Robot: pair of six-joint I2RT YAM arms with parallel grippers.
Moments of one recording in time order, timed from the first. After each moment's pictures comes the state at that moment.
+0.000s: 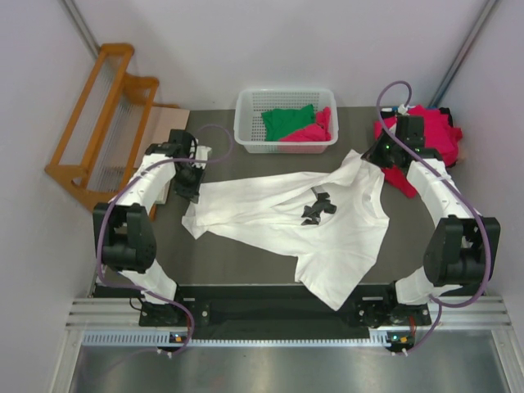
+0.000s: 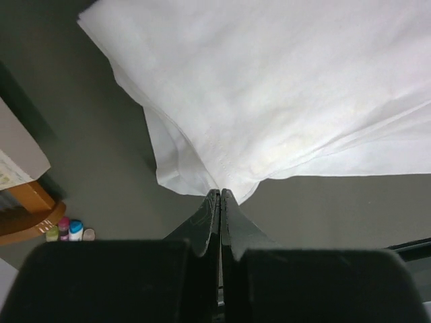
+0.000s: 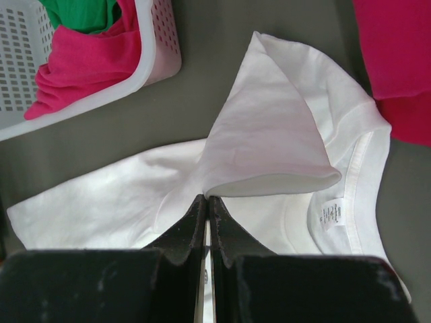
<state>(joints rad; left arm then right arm) -0.11 1.67 1.32 -0.94 0.11 0.16 0.01 1.52 1.22 -0.41 -0.19 0.49</state>
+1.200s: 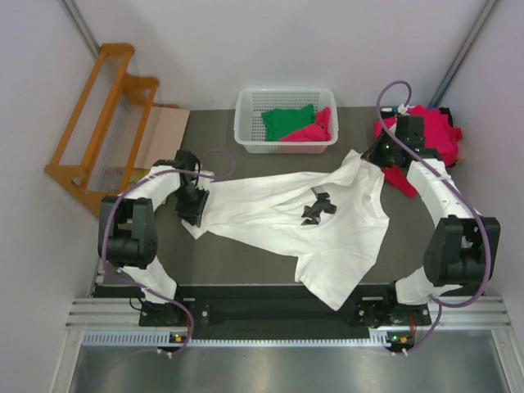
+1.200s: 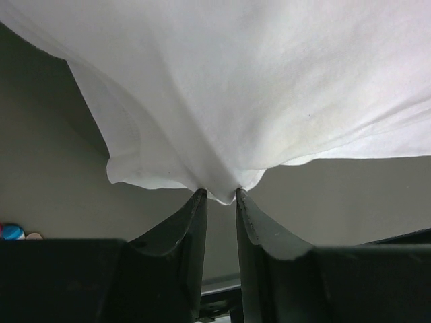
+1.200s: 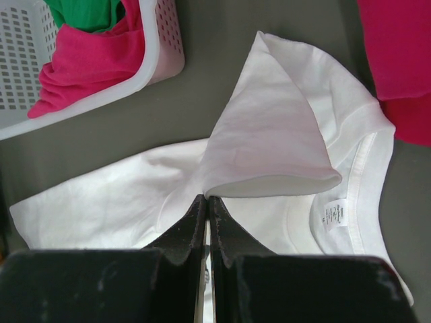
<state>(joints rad) -0.10 1.70 1.13 -0.90 0.12 0.17 0.01 1.52 1.22 -0.40 -0.20 0.49</state>
